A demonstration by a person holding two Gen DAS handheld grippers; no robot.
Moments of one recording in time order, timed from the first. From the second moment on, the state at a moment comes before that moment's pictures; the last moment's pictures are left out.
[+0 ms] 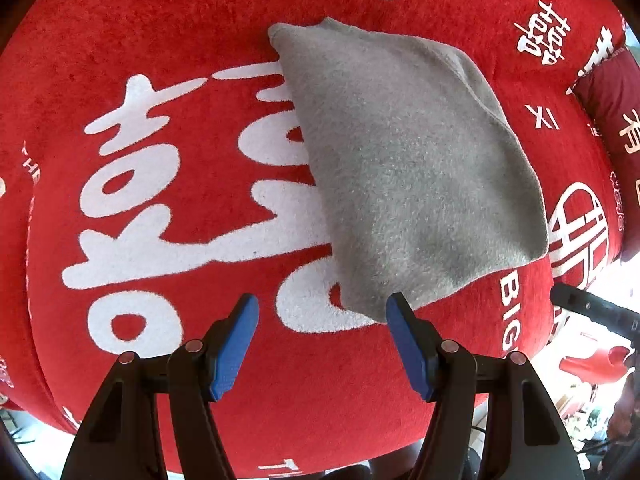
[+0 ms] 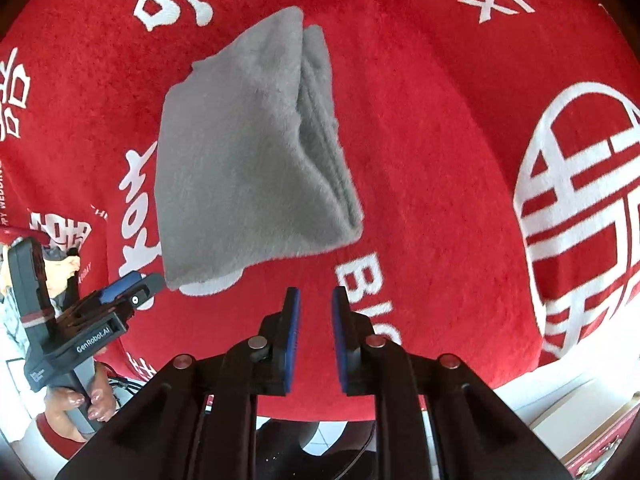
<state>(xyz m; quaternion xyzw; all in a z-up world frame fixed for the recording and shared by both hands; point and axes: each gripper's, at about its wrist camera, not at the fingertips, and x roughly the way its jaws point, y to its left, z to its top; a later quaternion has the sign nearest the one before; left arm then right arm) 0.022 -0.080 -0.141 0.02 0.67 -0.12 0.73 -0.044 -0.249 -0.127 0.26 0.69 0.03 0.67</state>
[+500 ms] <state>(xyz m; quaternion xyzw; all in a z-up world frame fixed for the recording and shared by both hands) 0.010 -0.053 -0.133 0.02 0.68 -0.13 0.72 -0.058 -0.186 -0.108 0.23 0.68 0.06 0.69</state>
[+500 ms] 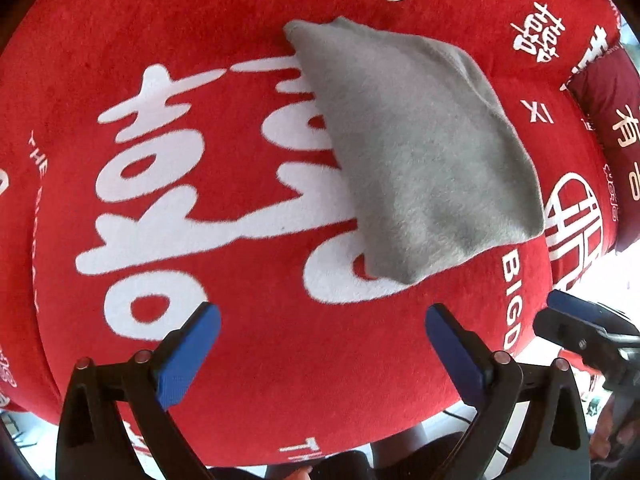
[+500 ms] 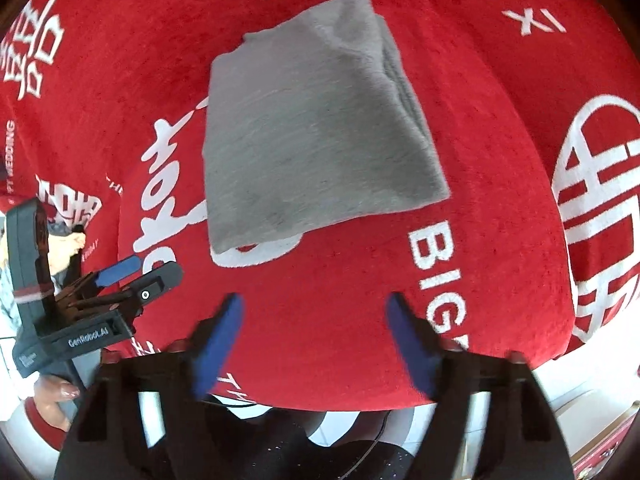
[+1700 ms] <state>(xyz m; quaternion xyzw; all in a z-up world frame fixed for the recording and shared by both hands) 0.091 -0.094 -0.142 -0.07 0.67 -0.10 0.73 0.054 -0.278 -0.122 0.20 0.67 0.08 0.71</state>
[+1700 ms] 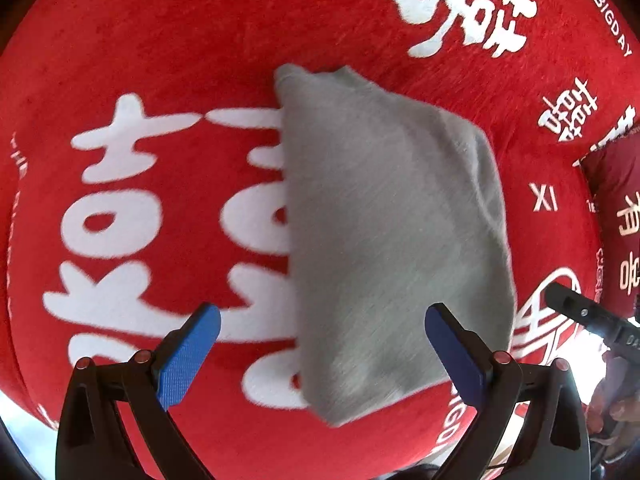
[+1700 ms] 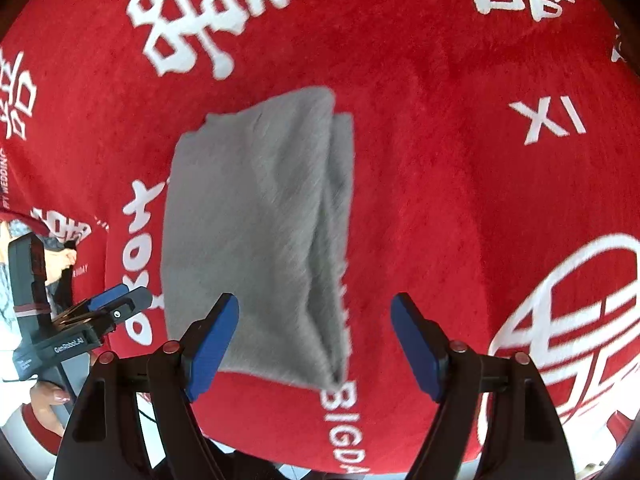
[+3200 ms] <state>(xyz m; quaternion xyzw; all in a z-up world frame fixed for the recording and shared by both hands) 0.114 -0.101 -0.167 -0.07 0.68 -0.07 0.72 0.108 -0.320 -0.174 0.26 0.68 0.11 0.68</state>
